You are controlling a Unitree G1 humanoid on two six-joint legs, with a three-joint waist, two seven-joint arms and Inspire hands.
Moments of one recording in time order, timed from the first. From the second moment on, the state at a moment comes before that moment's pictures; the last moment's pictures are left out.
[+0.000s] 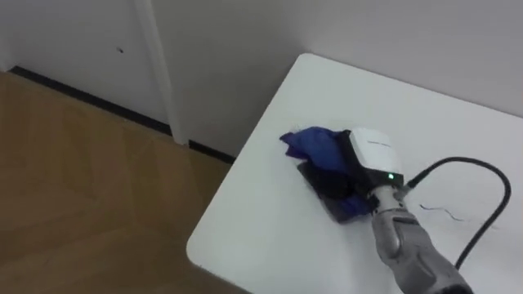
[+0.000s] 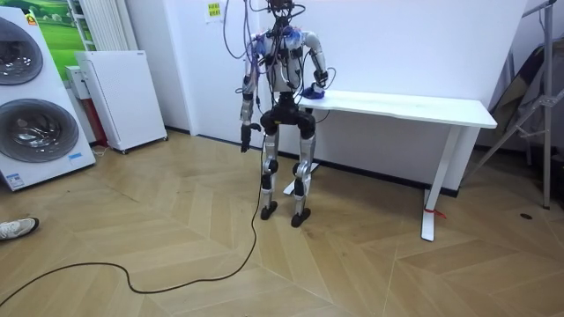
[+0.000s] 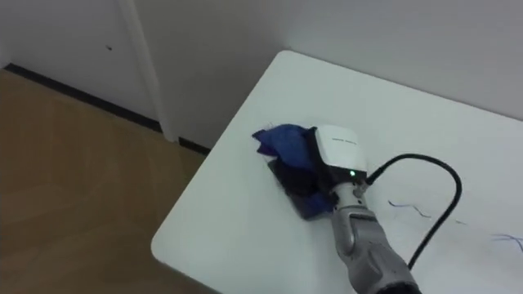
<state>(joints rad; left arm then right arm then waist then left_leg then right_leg) 0.31 0.23 0.00 0.99 0.23 0.11 -0.03 -0.11 -0.31 0.31 0.58 -0.83 -0.07 -0.44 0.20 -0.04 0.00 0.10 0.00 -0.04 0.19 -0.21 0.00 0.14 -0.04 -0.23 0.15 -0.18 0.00</state>
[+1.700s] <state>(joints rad) 0.33 0.22 0.13 0.96 0.26 0.12 0.06 0.04 -0.36 -0.12 0.88 -0.56 -0.15 -0.66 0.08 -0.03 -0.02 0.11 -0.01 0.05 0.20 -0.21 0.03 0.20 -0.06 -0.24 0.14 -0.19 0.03</state>
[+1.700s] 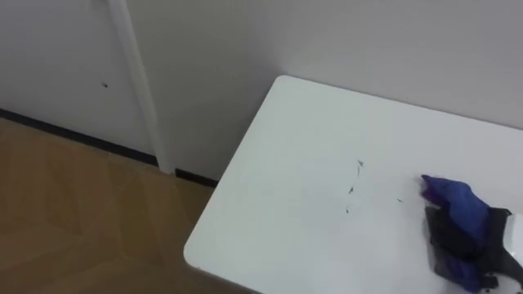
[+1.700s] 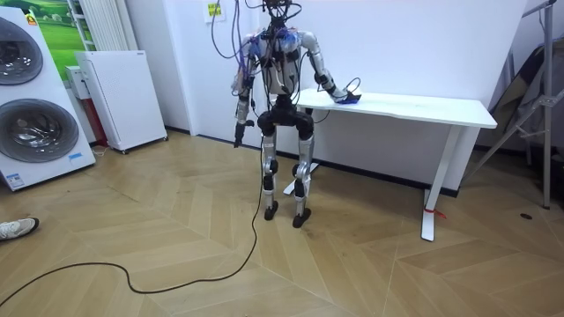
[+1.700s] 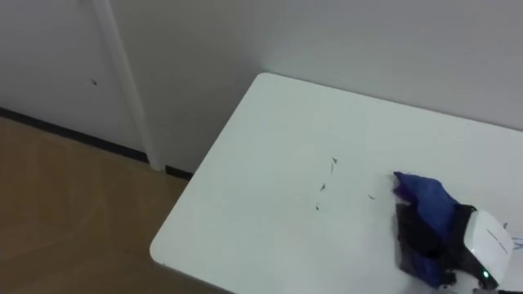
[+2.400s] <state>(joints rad) 0.35 0.19 0.06 0.96 0.27 0.12 0.04 -0.04 -0.31 0.07 0.73 -0.69 -0.16 -0.60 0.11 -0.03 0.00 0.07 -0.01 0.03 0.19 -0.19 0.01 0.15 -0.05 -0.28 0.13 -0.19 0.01</state>
